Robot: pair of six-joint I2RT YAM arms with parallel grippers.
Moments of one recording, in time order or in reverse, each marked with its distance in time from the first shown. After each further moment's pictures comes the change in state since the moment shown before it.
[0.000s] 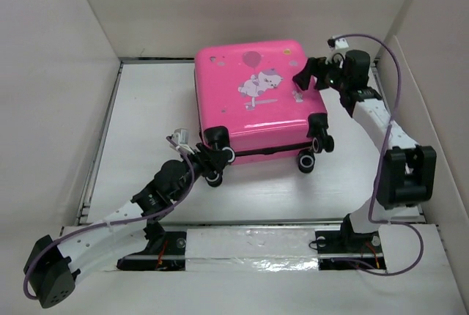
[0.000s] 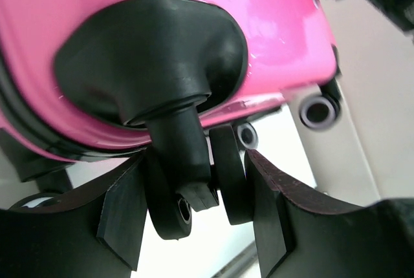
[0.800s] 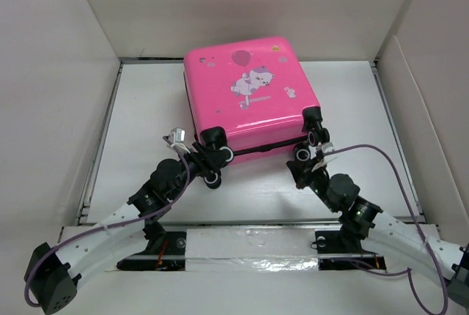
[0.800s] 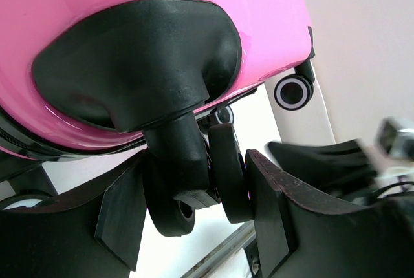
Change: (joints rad) left arm 0.053 -0.042 -0.004 -0.032 0.090 -0.090; right arm 0.789 -1.034 -1.030 0.261 0.763 0.131
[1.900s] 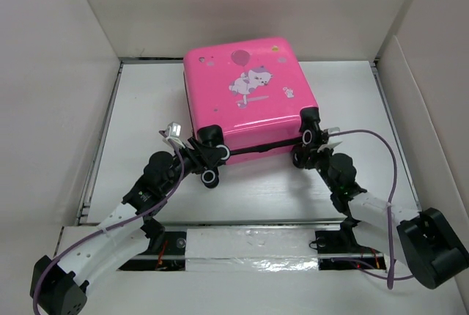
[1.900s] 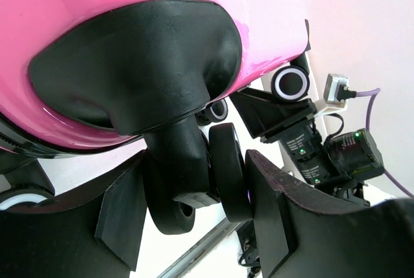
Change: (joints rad) left arm 0.158 -0.016 0.049 -0.102 0.227 -0.010; right arm -0.435 0.491 -0.070 0.443 -0.188 -0.040
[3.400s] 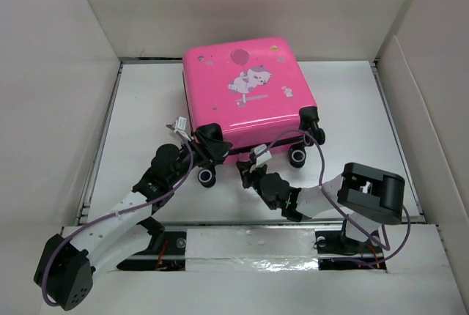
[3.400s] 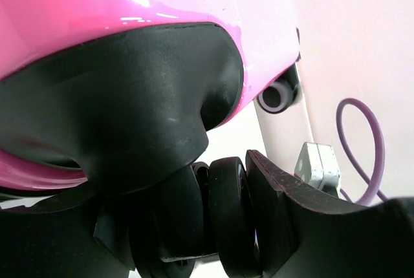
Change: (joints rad) left arm 0.026 0.182 0.013 0.190 0.051 -0.055; right arm 0.767 0.617 0.332 0.306 0.502 -0.016
